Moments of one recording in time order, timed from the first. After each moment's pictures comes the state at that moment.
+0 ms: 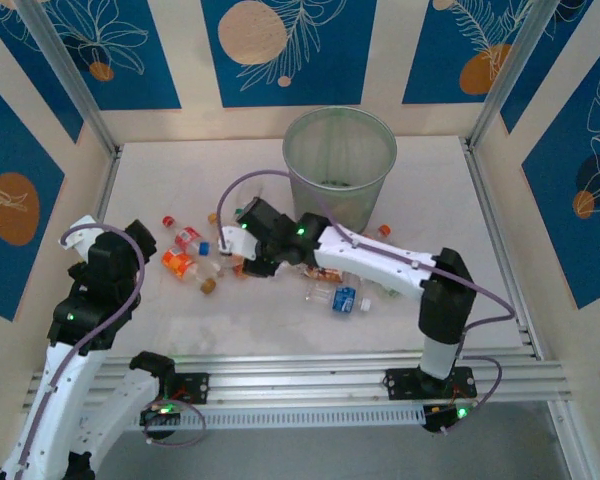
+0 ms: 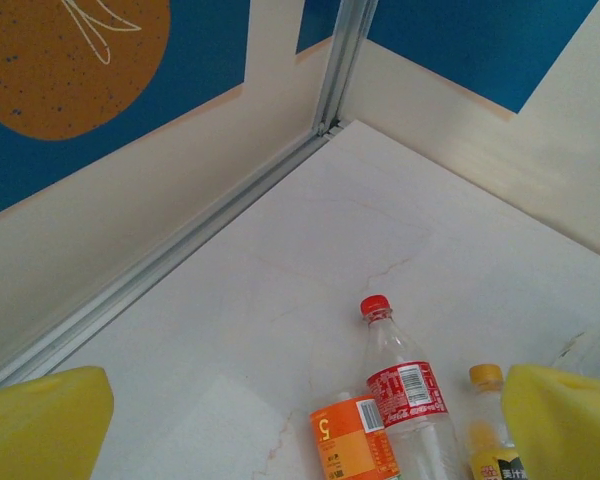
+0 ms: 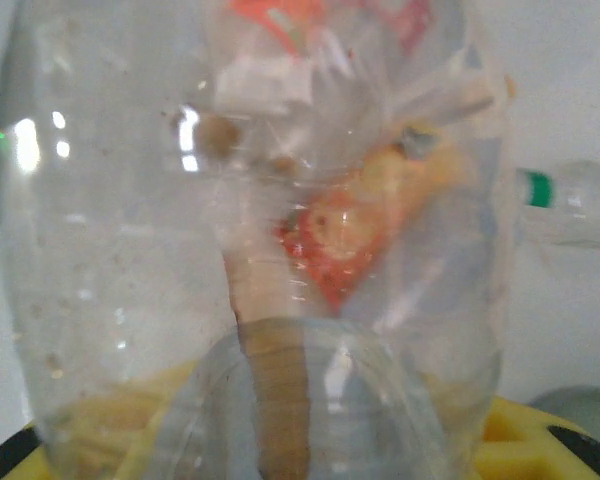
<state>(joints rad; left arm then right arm) -0.28 0.65 0.97 -0.88 -0.71 -0.62 1.02 1.76 1.59 -0.74 0.02 -0.43</state>
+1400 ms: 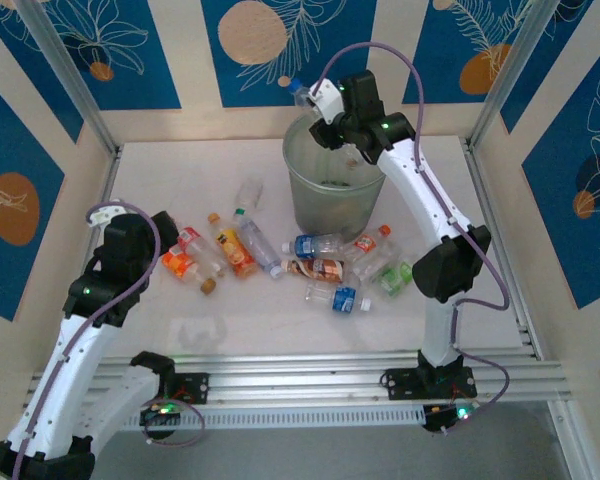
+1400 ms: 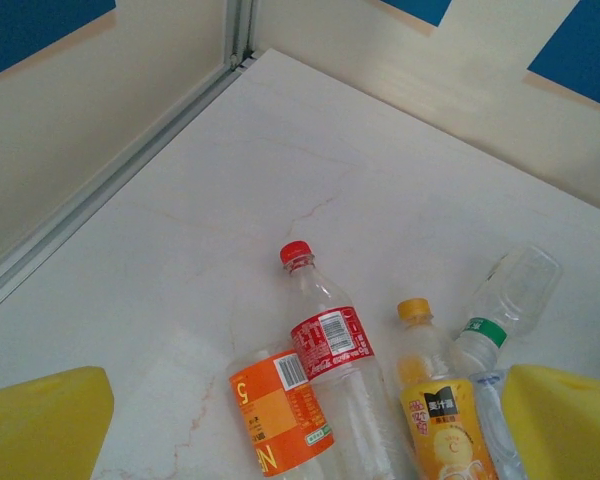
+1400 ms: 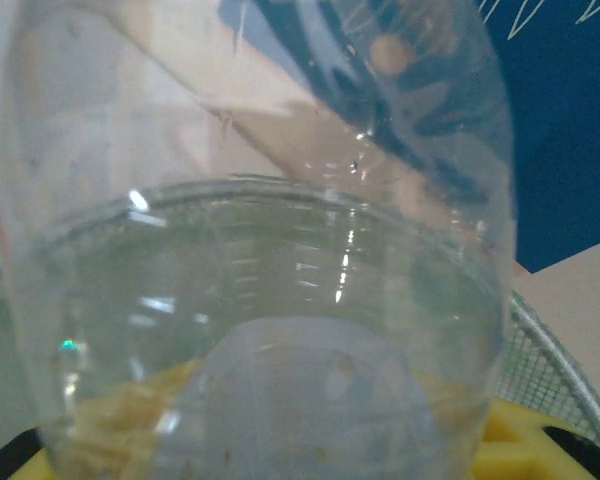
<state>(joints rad) -0.28 0.77 0.98 -0.80 -0.51 -0.59 0.41 1.97 2.19 -0.82 -0.04 -0.40</state>
